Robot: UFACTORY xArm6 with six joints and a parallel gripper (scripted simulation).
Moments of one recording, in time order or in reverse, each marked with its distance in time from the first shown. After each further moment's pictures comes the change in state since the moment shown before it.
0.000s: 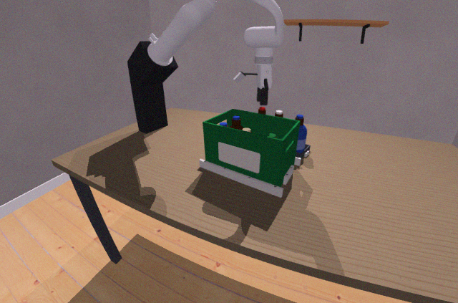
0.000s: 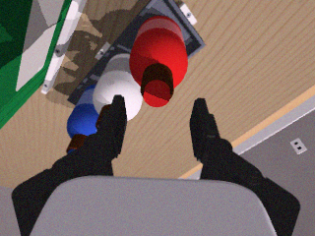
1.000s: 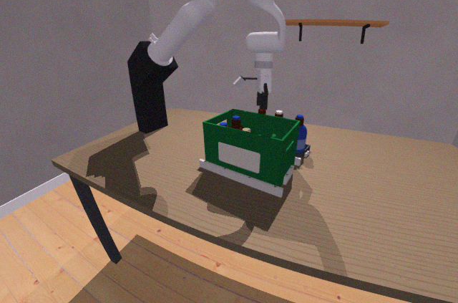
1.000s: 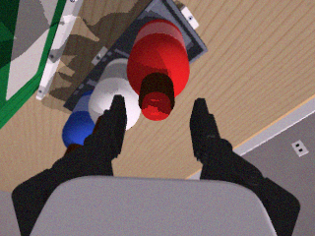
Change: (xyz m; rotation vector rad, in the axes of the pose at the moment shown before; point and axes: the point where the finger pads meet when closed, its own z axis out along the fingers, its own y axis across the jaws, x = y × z) arm 0.000 0.000 0.019 0.000 0.001 0.000
